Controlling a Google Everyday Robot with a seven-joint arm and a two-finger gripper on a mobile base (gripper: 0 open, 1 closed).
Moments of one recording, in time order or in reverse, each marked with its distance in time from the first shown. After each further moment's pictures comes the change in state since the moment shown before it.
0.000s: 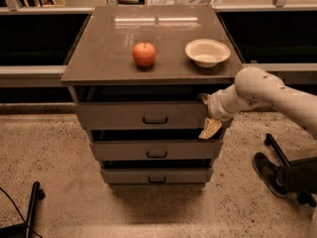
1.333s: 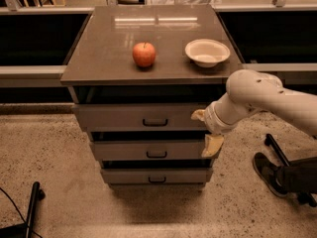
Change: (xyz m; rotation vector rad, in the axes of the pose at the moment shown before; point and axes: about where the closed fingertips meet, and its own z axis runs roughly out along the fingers) arm -0.034 0.081 -0.030 -0.184 0.093 -0.122
